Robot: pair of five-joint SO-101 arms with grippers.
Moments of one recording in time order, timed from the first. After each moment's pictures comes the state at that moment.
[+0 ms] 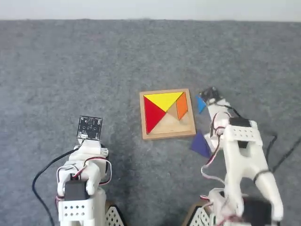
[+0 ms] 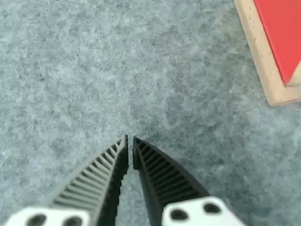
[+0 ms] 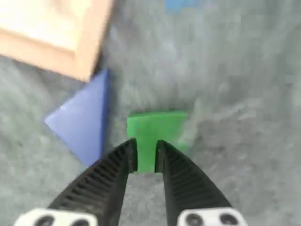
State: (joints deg) left arm -9.4 -103.1 97.2 72.0 -3.9; right arm 0.1 -24.1 53.0 56.0 29.1
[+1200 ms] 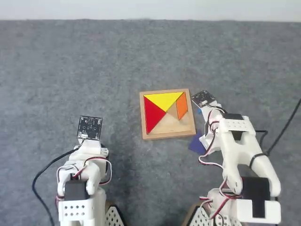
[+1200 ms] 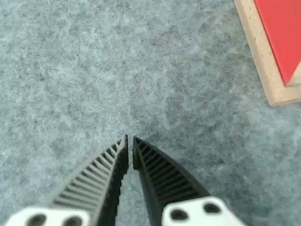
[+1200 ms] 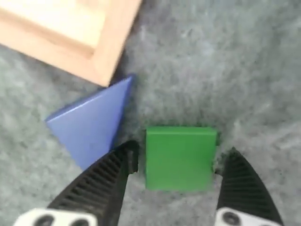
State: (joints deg) left arm -9.4 -103.1 97.2 72.0 -3.9; right arm -1.6 -8.8 50.4 52.7 31.3
